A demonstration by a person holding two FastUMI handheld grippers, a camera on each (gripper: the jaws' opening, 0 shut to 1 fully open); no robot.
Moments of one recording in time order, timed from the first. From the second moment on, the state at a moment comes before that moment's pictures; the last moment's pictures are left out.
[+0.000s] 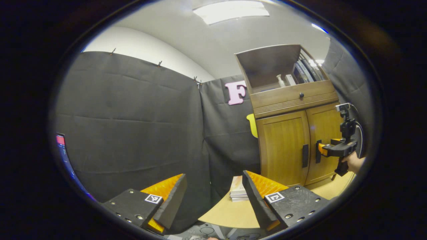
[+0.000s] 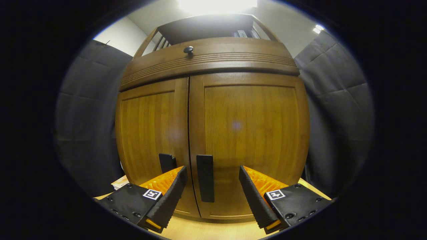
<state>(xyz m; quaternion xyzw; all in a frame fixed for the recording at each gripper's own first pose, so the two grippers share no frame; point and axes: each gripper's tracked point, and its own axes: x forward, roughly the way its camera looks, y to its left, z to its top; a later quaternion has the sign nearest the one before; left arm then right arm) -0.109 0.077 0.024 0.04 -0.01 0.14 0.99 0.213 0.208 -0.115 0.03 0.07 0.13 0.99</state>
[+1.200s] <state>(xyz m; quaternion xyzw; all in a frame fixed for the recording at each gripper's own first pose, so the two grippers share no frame) -0.114 0.091 0.022 0.04 0.00 0.15 0.99 0.244 0.231 -0.152 0.05 0.12 0.14 0.98</state>
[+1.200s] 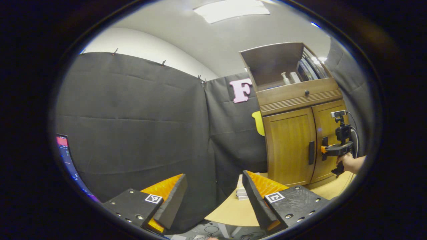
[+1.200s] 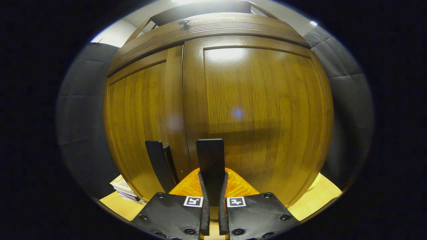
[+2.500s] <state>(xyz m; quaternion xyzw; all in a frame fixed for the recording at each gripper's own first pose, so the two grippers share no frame) -0.051 -0.007 0.027 0.02 -0.03 0.01 1.00 0.149 0.179 -0.141 0.03 0.13 0.18 0.97</state>
